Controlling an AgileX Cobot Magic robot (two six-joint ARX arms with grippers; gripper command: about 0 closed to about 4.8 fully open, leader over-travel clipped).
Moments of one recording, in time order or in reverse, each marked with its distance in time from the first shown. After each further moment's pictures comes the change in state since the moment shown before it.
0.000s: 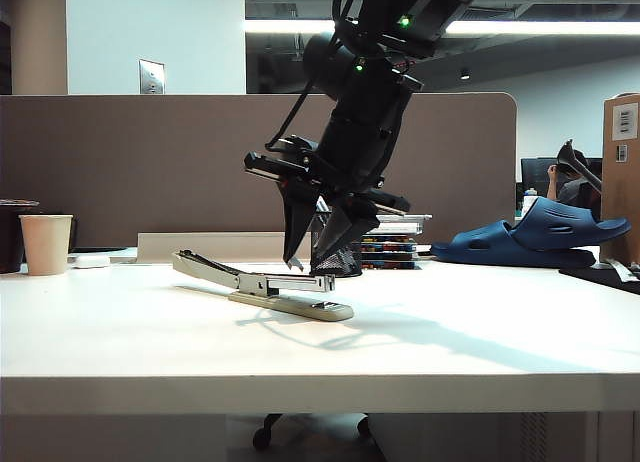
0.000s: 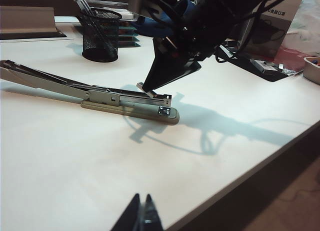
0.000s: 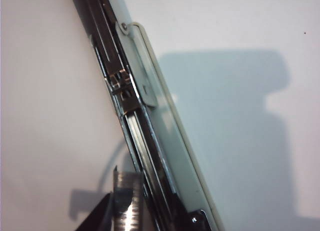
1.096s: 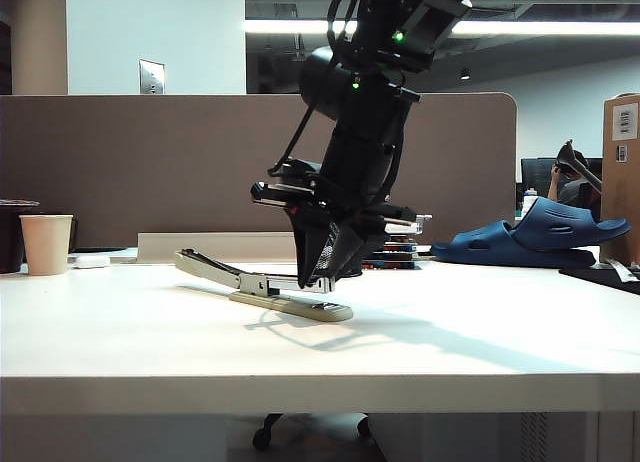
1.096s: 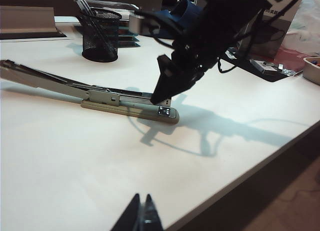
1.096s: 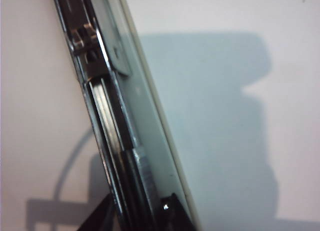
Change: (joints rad) left arm 0.000 0.000 0.000 0.000 0.000 -0.002; right arm 0.004 0.029 0.000 -0.059 0.060 -0.092
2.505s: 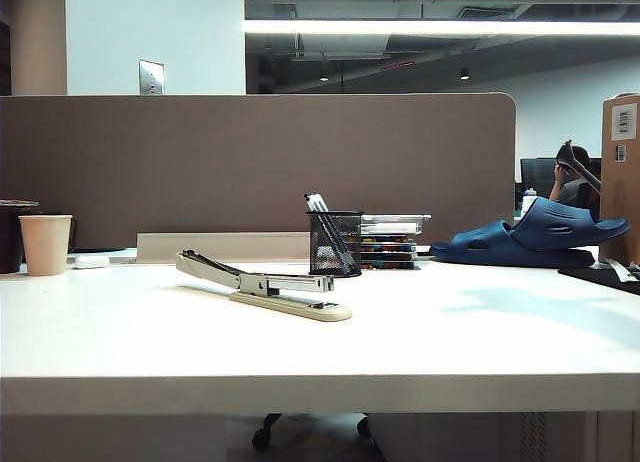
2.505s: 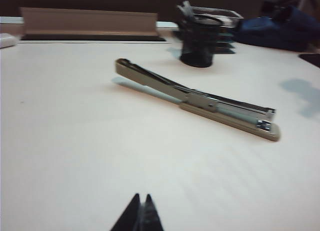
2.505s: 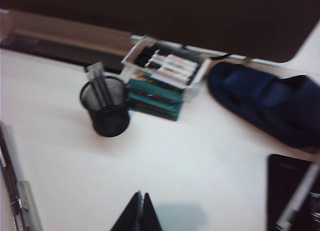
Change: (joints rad) left arm 0.000 0.000 0.000 -0.001 -0.368 0.003; right arm -0.332 -0.578 0.097 -0.065 0.101 -0.165
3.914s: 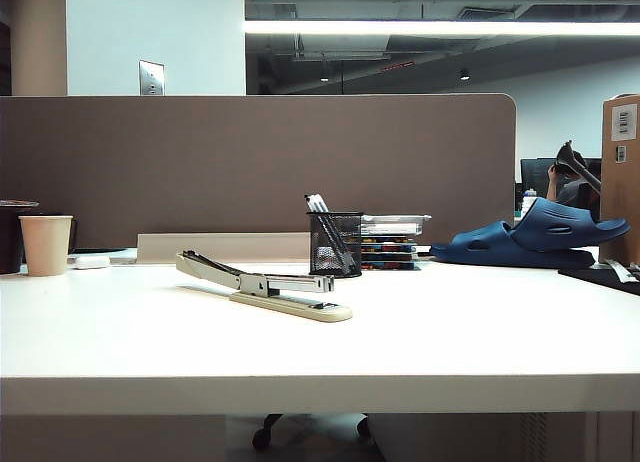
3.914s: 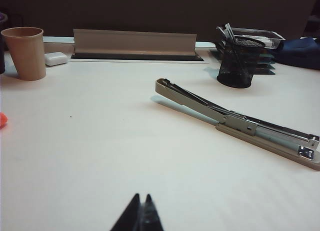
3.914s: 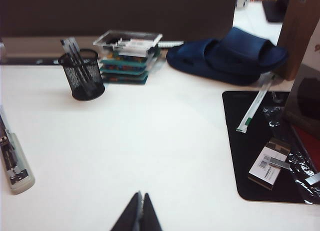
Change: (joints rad) left arm 0.000 0.000 0.000 0.058 -0.124 0.000; right arm -0.316 -1.179 -1.216 0.318 -0.210 0.036
